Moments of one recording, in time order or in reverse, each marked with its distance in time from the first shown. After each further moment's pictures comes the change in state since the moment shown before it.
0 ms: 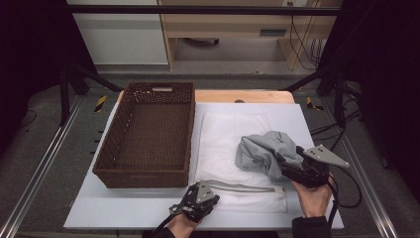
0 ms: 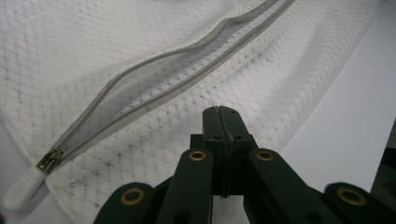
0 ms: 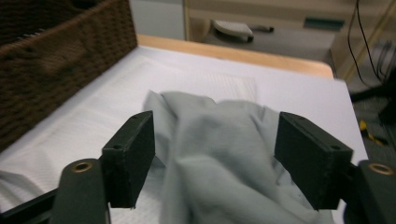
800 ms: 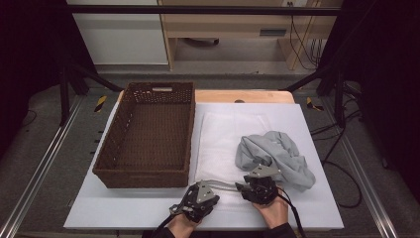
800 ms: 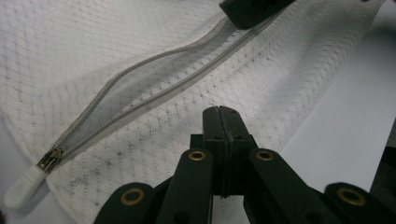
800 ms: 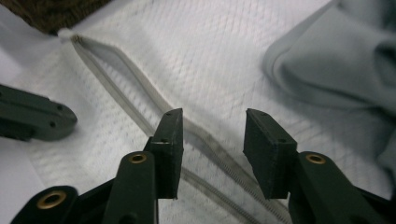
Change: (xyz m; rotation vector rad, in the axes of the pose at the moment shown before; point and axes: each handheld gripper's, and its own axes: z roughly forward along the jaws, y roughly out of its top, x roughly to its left) left arm 0.000 0.000 0.000 0.004 0.001 -0.001; right arm 0.084 -0.072 0.071 0.336 0.286 -0.136
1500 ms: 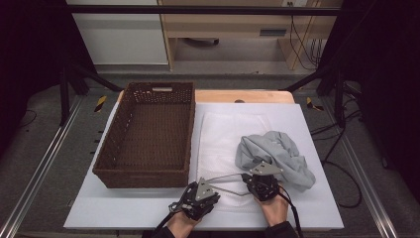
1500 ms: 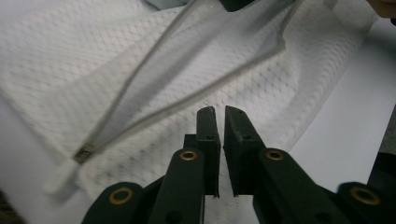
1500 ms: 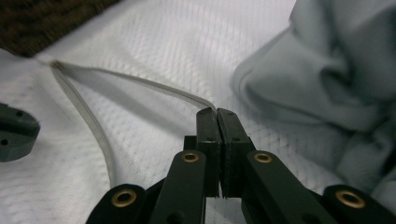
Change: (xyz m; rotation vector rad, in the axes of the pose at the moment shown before) left arm 0.005 0.015 -0.013 -0.041 0.020 0.012; right arm -0.007 0.007 -0.006 -0.080 -0.072 0.007
